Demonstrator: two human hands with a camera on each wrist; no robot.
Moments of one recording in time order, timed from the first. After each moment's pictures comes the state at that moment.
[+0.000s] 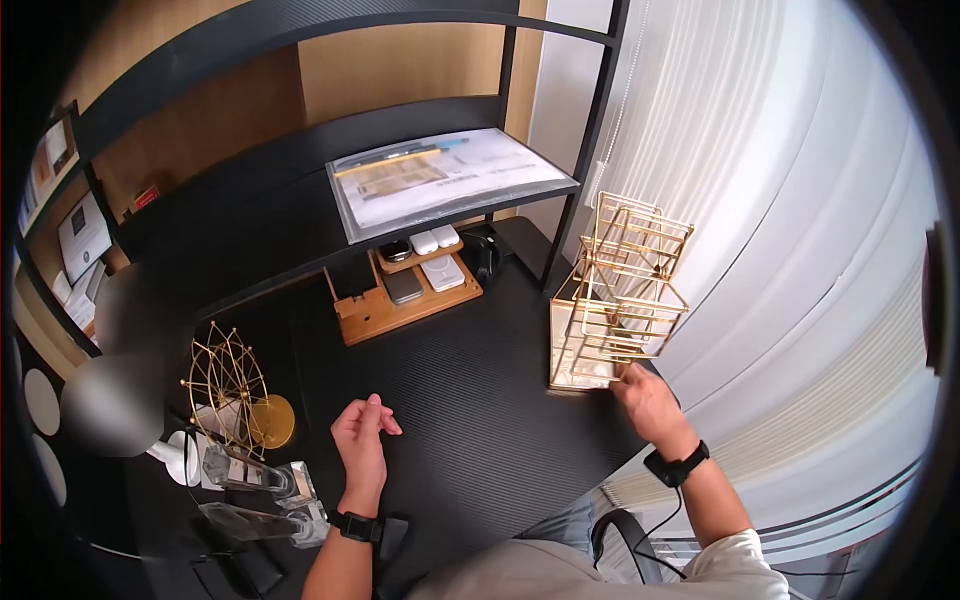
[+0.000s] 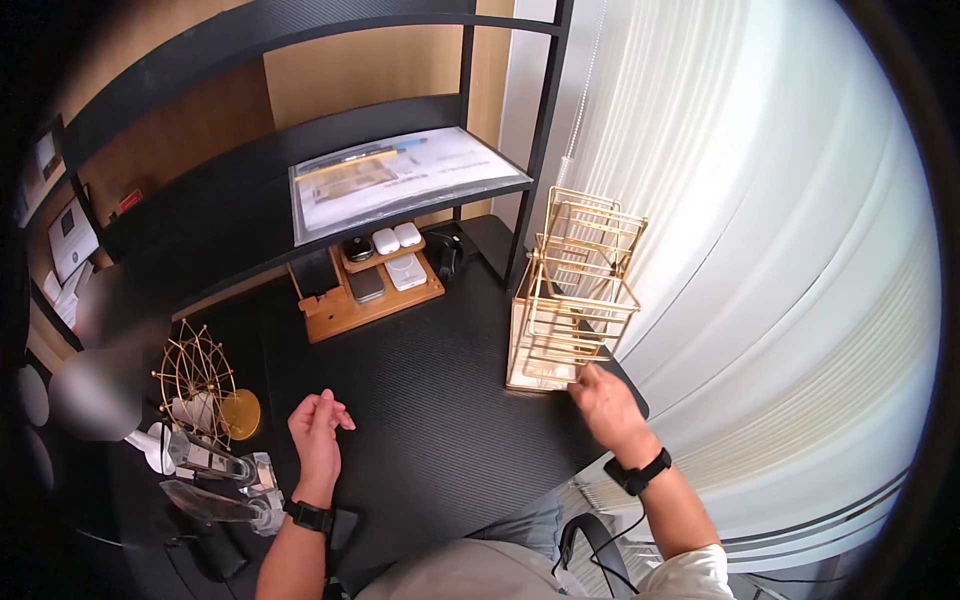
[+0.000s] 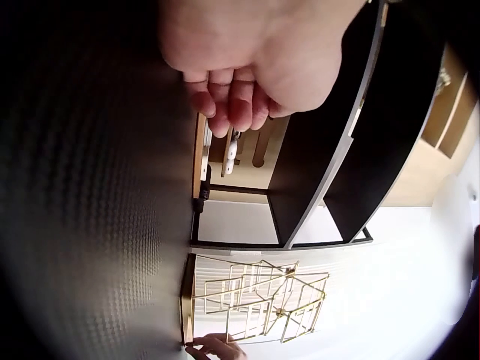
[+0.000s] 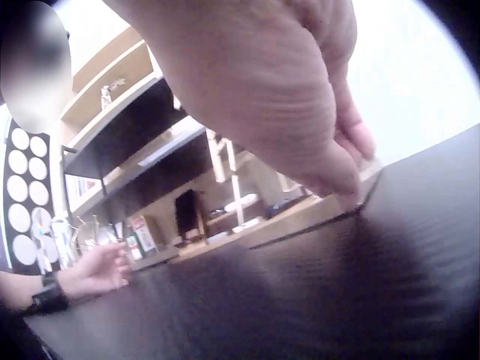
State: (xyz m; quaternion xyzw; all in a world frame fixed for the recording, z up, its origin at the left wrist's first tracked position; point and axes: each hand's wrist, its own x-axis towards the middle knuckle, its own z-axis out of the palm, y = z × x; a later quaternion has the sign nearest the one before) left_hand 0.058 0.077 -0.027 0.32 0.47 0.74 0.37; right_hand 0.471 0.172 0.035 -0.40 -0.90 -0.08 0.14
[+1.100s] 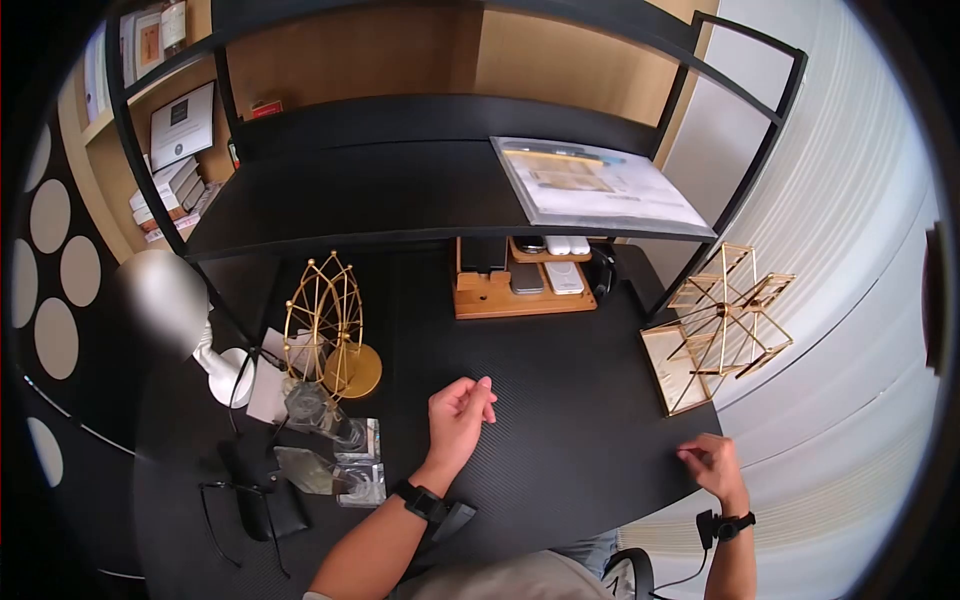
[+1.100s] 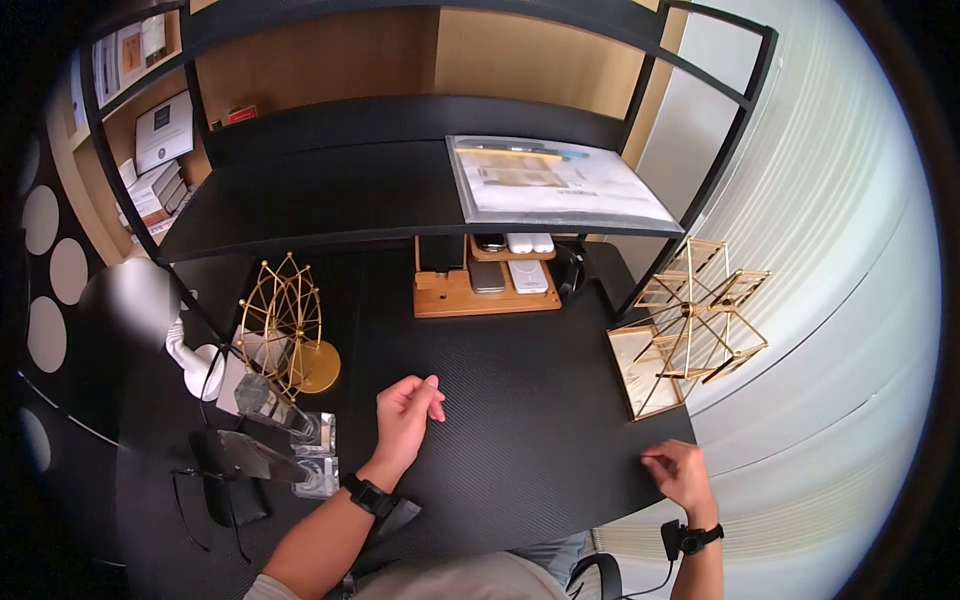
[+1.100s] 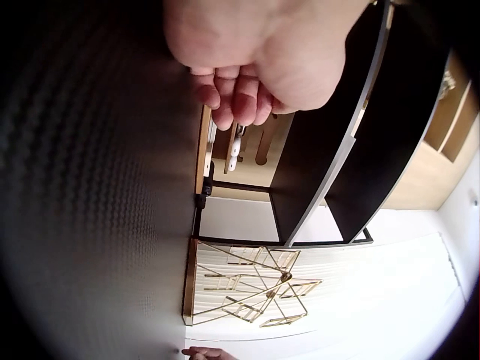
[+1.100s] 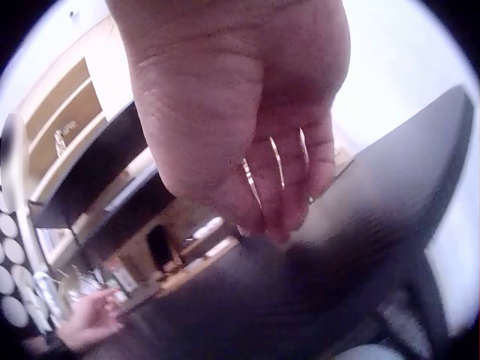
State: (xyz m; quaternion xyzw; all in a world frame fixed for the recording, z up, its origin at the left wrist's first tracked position) left_hand 0.060 0.070 -0.024 0.32 0.50 0.71 0.37; right_hand 0.472 0.151 0.053 -0.51 -0.83 0.18 0.15
